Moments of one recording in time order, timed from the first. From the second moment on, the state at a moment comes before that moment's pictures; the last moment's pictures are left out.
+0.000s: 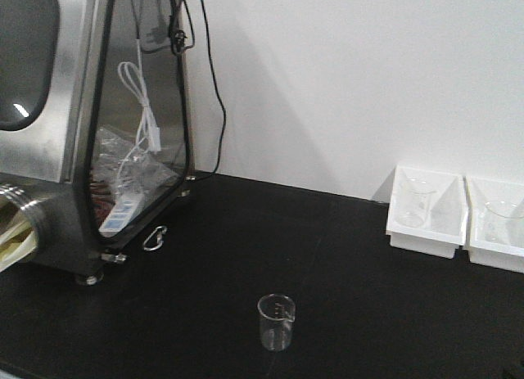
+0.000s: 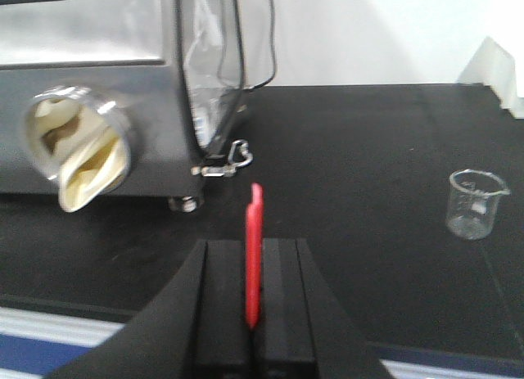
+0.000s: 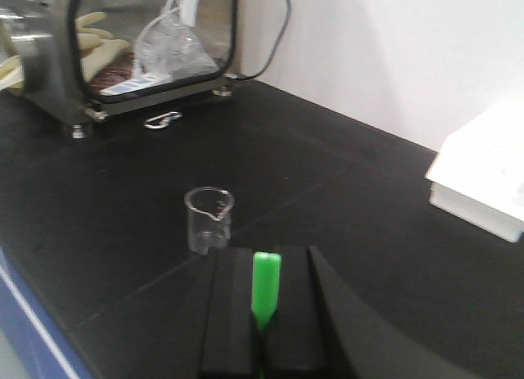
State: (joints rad) left arm -0.14 0.40 -0.43 -0.04 0.31 0.05; right arm 0.31 0.51 -0.46 0.32 0.25 -0.41
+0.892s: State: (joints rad) left arm -0.14 0.40 -0.43 -0.04 0.31 0.05; right arm 0.31 0.51 -0.46 0.32 0.25 -0.41
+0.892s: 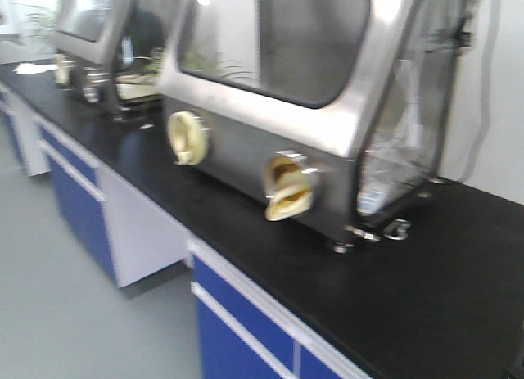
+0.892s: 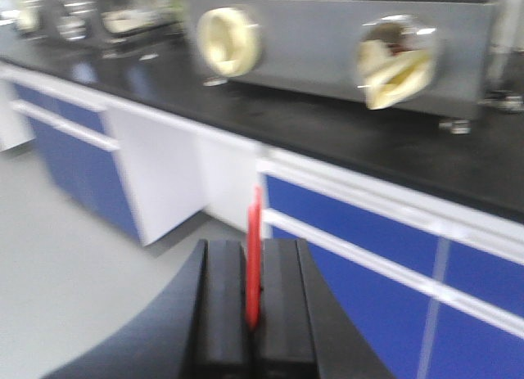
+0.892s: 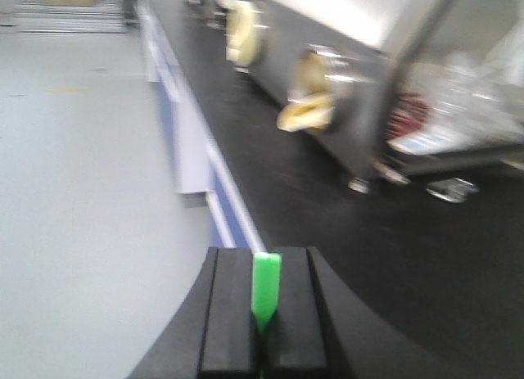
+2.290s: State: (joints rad) left arm -0.14 0.40 -0.43 -0.04 0.31 0.05; right arm 0.31 0.51 -0.45 0.32 0.25 -0.41
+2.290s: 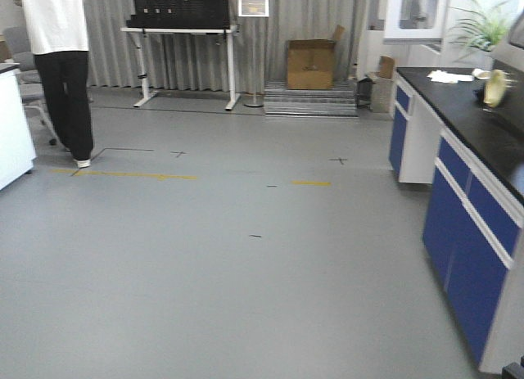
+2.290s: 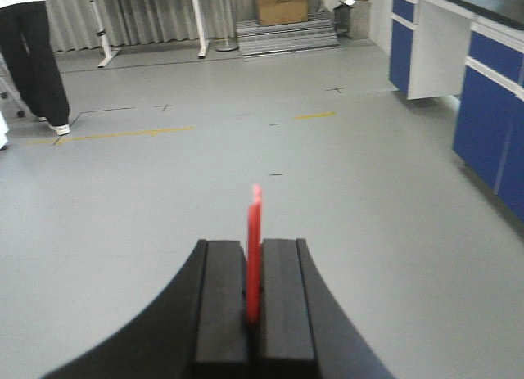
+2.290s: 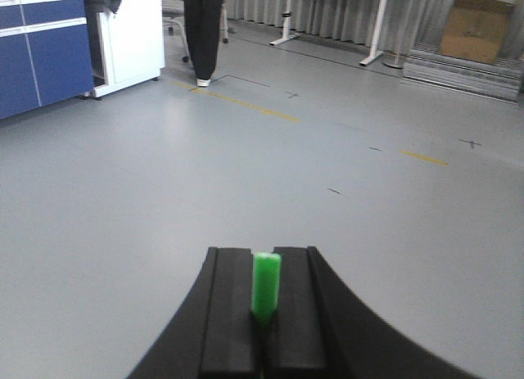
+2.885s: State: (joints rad) left arm -0.14 0.40 -0.43 -0.04 0.31 0.05; right arm 0.31 0.51 -0.45 0.32 0.25 -0.41
